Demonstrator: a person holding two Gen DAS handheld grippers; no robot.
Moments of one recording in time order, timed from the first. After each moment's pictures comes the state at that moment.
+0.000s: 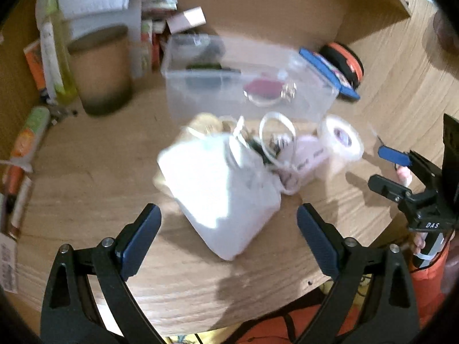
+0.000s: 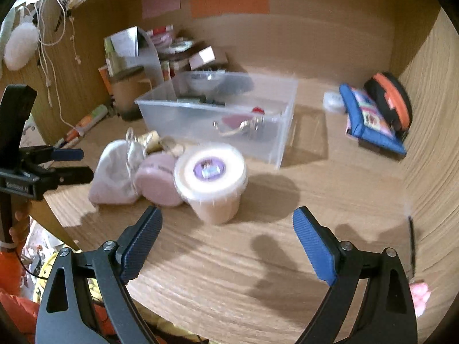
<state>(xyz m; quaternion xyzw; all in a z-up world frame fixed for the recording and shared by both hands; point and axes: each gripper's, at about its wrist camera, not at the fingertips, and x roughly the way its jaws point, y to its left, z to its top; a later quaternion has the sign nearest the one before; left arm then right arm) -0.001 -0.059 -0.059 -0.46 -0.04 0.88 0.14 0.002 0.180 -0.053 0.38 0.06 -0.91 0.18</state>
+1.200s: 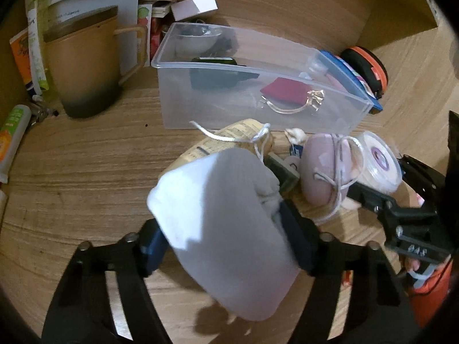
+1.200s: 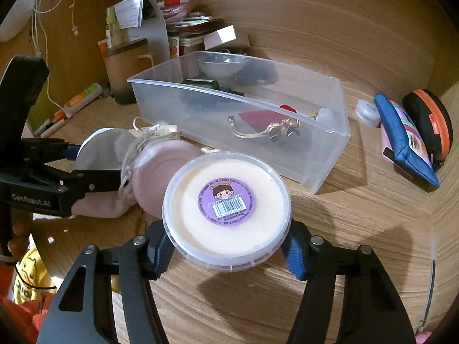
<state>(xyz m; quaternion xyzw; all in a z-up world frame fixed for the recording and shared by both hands) -0.052 -0.060 -0.085 -0.45 -0.06 0.88 0.12 -0.052 0.139 -0.086 0.38 0.11 -0.89 0.20</state>
